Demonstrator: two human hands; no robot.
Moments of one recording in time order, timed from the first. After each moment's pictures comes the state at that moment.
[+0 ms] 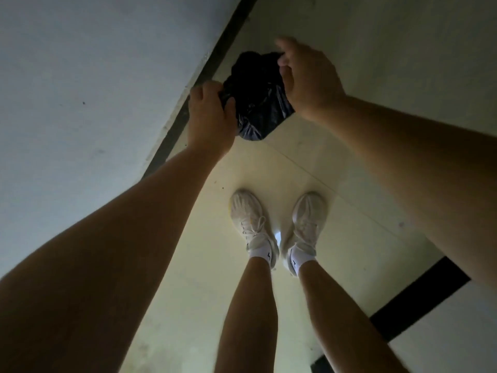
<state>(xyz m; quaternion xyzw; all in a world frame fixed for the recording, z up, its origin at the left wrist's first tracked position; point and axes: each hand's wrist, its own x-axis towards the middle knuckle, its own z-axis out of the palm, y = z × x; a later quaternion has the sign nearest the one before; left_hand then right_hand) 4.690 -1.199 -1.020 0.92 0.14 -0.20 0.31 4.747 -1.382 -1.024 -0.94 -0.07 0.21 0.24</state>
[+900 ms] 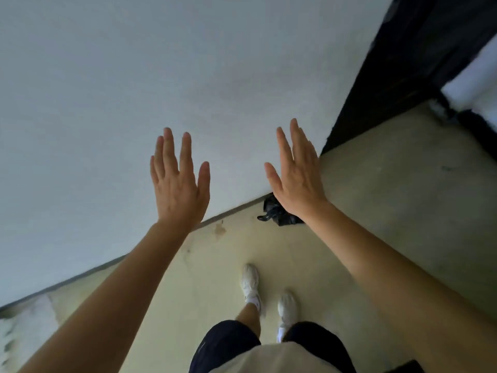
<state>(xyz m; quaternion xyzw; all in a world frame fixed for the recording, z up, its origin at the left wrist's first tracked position) 4.513 -1.147 -0.422 0.95 0.25 0.16 0.07 4.658 -1.331 -0.465 -0.89 -0.38 -0.02 0.26</state>
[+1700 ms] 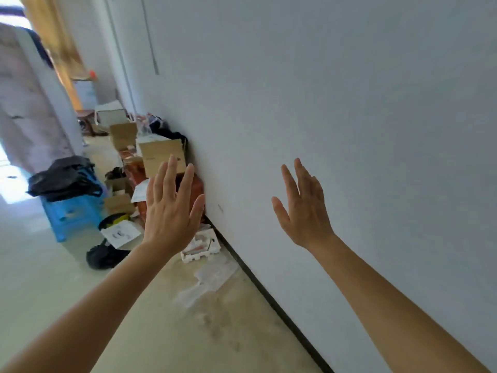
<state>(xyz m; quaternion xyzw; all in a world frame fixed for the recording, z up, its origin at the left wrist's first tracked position) 3.756 -1.051 -0.173 0.62 0.69 0.31 -0.22 4.021 -0.948 -0.176 -0.43 -0.84 -0.06 0.32</state>
